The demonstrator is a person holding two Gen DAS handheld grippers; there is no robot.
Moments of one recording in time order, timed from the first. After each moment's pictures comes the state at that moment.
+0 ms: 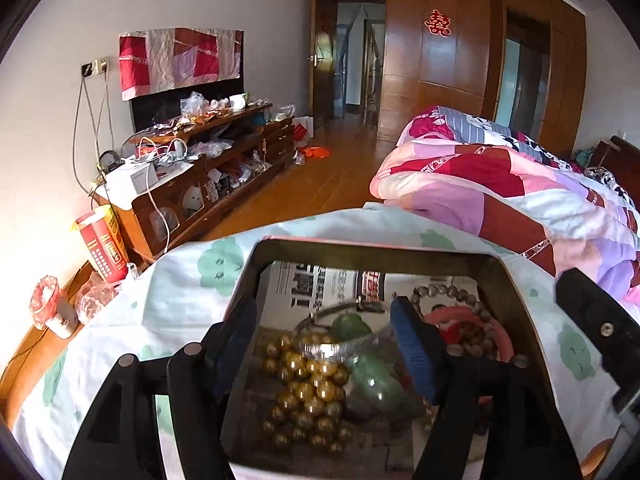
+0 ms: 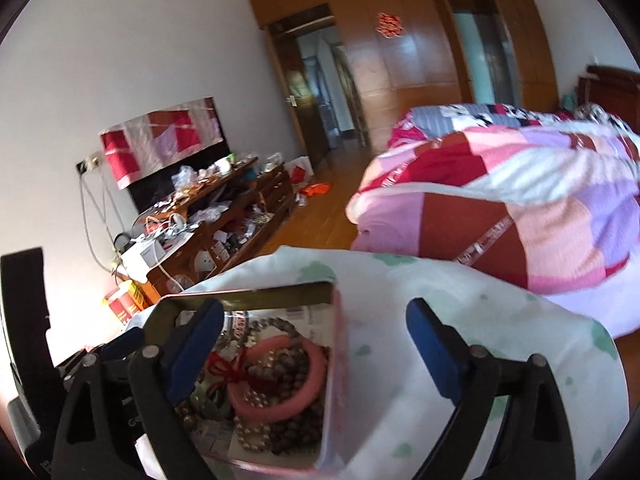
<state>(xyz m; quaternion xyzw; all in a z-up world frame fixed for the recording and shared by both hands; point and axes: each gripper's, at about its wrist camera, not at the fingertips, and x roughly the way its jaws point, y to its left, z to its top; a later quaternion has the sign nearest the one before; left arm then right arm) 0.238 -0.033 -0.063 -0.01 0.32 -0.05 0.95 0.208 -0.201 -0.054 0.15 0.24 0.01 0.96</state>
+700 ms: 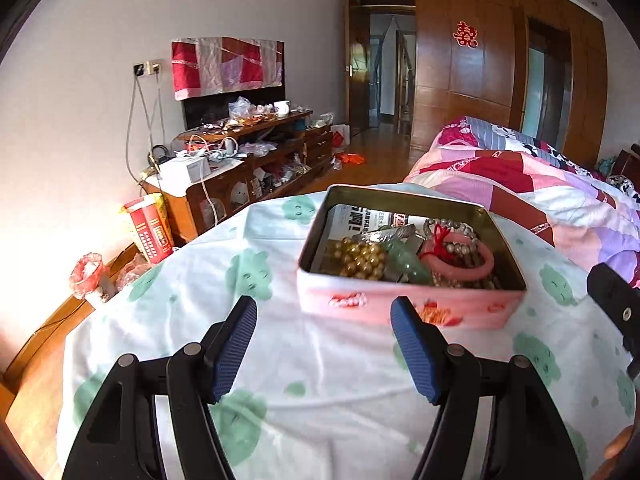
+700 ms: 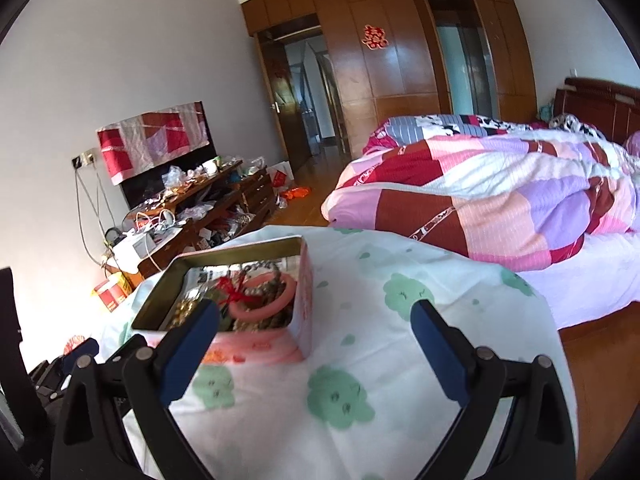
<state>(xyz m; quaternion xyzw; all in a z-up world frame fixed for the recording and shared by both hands) 0.122 -0.008 -0.059 -0.01 0.30 0.02 0.95 0.106 -0.202 -0.042 0.12 0.23 -0.02 0.97</state>
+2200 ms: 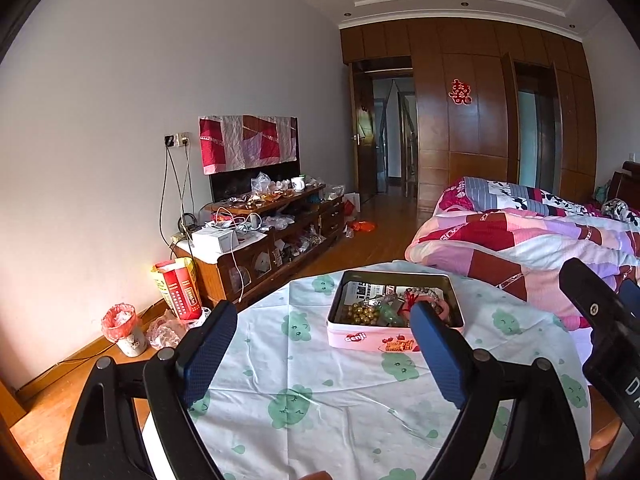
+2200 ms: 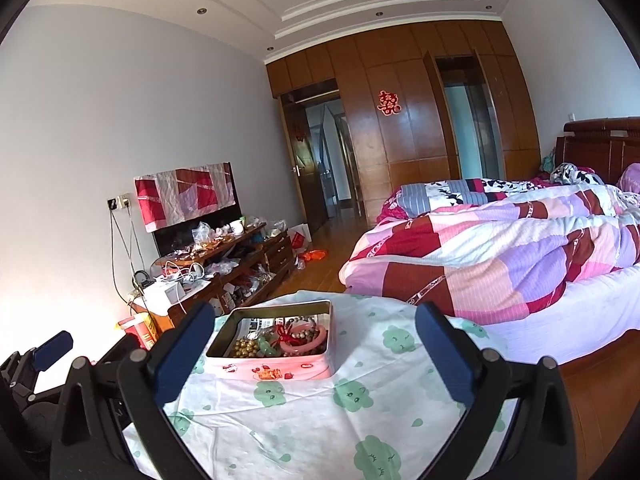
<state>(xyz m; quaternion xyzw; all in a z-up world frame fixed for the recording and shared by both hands) 0.006 -0.011 0.028 0.02 0.18 0.04 0.98 0.003 -0.191 0.028 0.11 0.11 0.00 0.99</state>
